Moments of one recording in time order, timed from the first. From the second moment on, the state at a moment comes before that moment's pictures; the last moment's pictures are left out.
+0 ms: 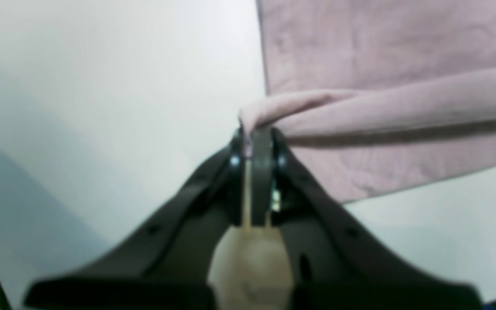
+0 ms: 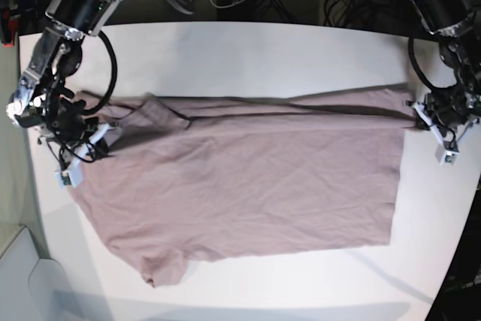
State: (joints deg) left arm -4.4 -19.0 -31.2 81.7 -14.9 -39.8 62.7; right arm 6.8 3.8 30.9 91.9 13.9 39.9 -62.3
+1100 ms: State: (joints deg) left arm 7.3 -16.3 -31.7 87.5 -14.9 -39.8 57.5; right arm 5.1 5.3 35.8 92.5 14.2 39.9 -62.5
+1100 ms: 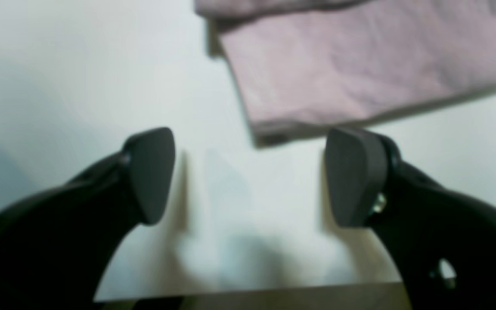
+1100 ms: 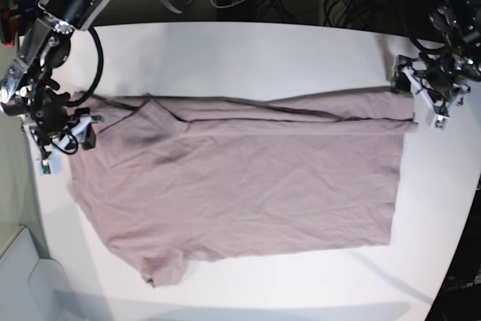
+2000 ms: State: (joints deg) left arm 4.1 -16.3 -31.3 79.1 -16.5 -39.8 52.5; right arm -0.8 7.6 39.4 92.5 14.0 39.8 -62.9
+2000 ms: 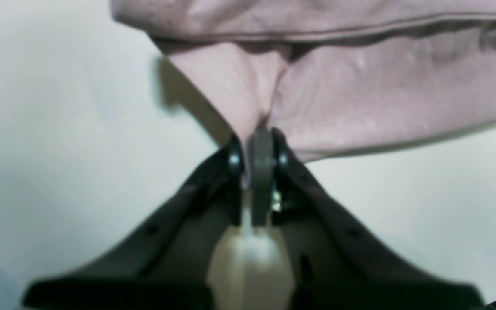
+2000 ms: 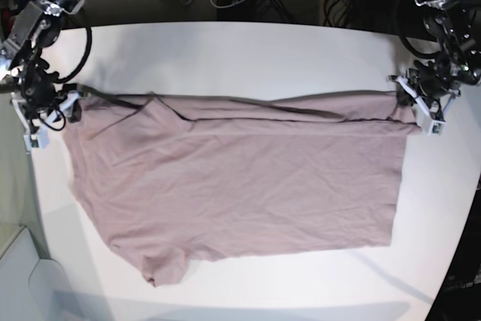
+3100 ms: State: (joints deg) left arm 3.0 -16.4 -31.3 79.0 -15.4 -39.8 53.2; right arm -6.3 7.2 32.7 94.5 14.5 39.9 -61.8
